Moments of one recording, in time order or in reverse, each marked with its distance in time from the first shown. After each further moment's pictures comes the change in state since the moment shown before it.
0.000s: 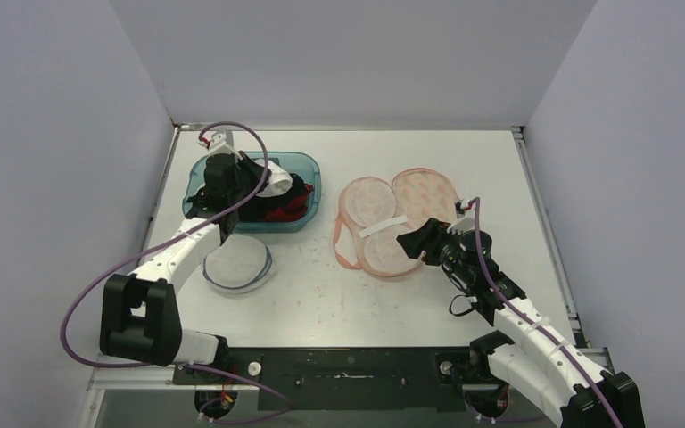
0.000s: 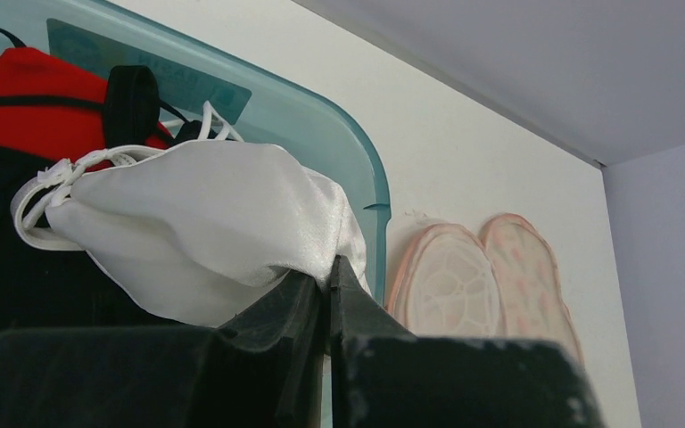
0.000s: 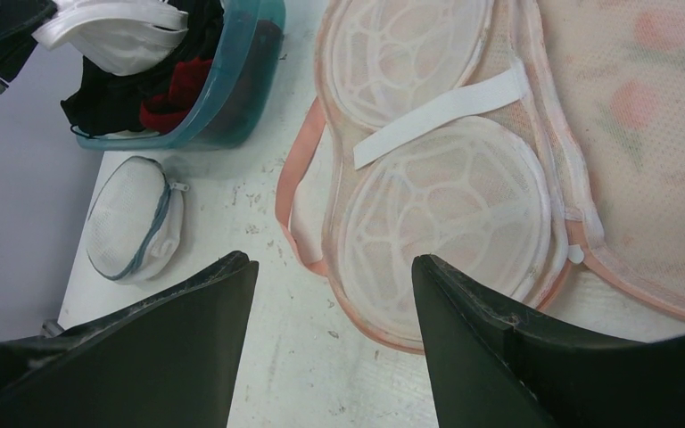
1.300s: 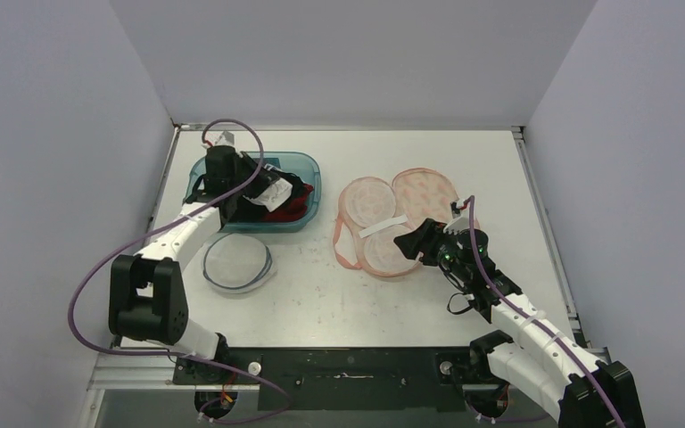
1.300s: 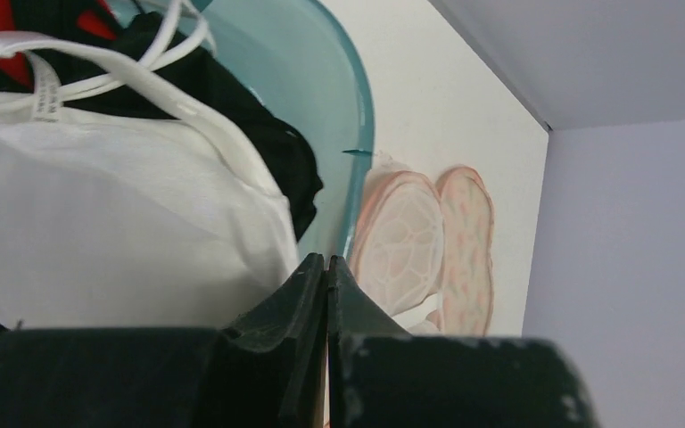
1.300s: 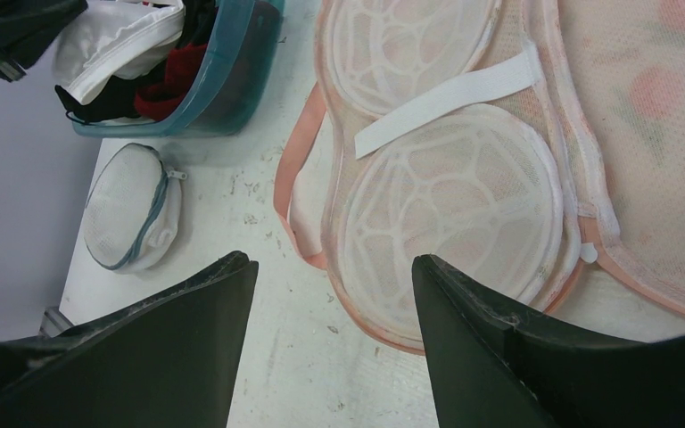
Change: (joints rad) left arm 0.034 0.099 0.127 -0.187 0.190 -0.196; right arm 0.000 0.053 -0.006 0.037 -0.029 0.000
